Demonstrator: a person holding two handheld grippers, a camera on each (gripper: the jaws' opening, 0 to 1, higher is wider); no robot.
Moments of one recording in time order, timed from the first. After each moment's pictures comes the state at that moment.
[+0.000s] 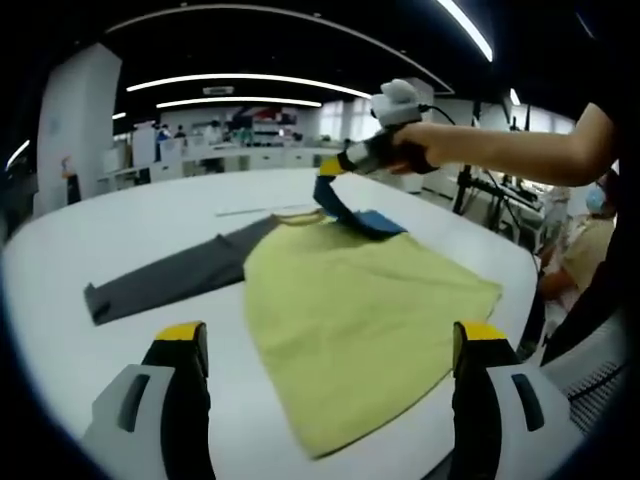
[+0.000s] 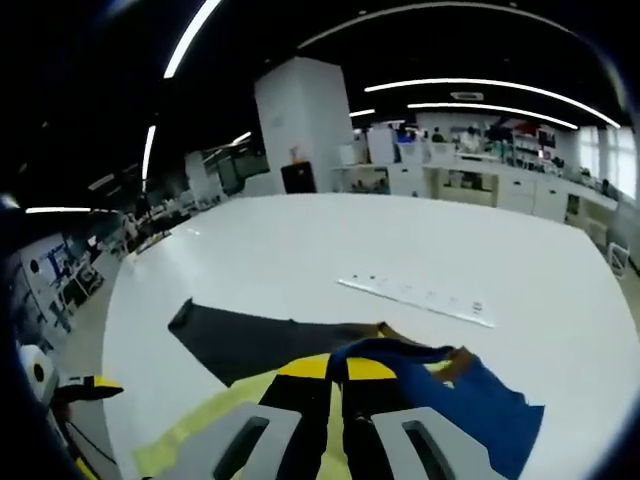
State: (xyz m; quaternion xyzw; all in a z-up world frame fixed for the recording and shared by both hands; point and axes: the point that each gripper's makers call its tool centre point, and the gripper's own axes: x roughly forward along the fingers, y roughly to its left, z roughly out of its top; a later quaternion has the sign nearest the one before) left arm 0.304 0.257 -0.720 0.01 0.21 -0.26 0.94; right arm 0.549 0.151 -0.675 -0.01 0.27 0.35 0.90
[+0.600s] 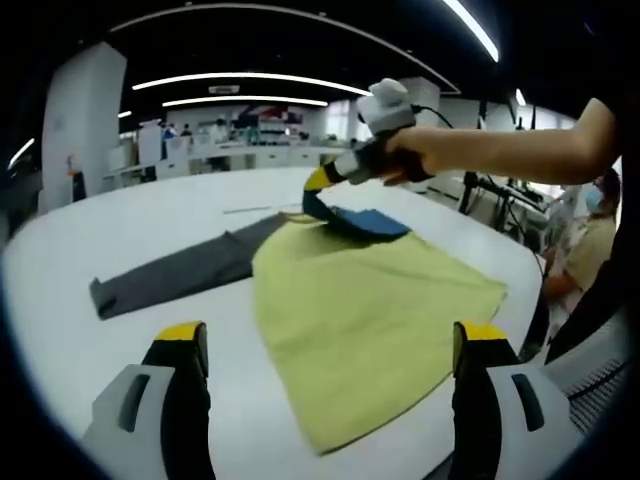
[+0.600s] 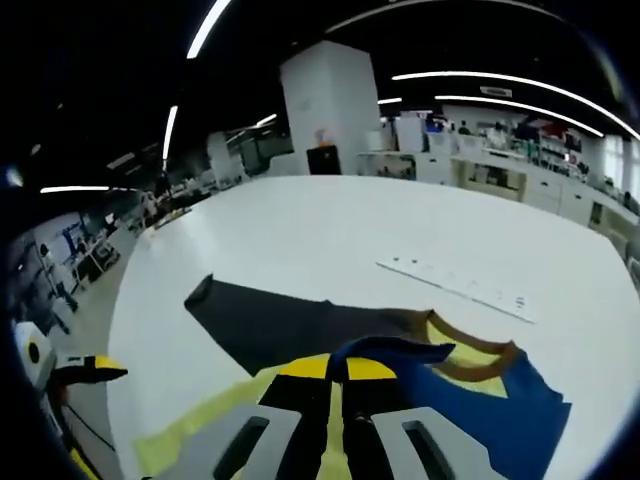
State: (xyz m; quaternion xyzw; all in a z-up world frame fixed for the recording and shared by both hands) left arm 0.302 0.261 -0.720 0.01 0.21 -0.25 0.95; right arm 0.521 0.196 -0.707 -0.05 0.29 0.40 0.87
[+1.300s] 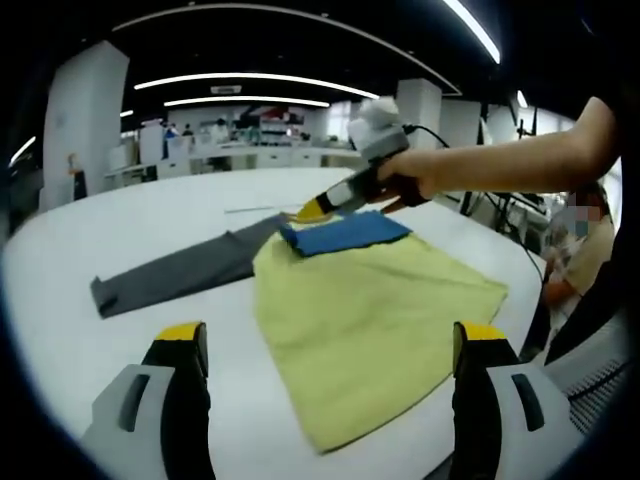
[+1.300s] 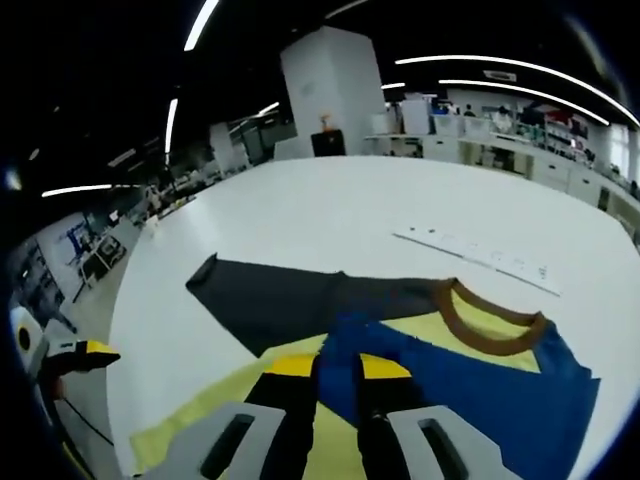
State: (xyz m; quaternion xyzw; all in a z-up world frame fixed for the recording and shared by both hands) left arm 0.302 0.263 -0.720 0.01 0.21 -0.24 0.95; right arm 0.514 0.200 -0.736 -0.04 0.31 0.40 0.86
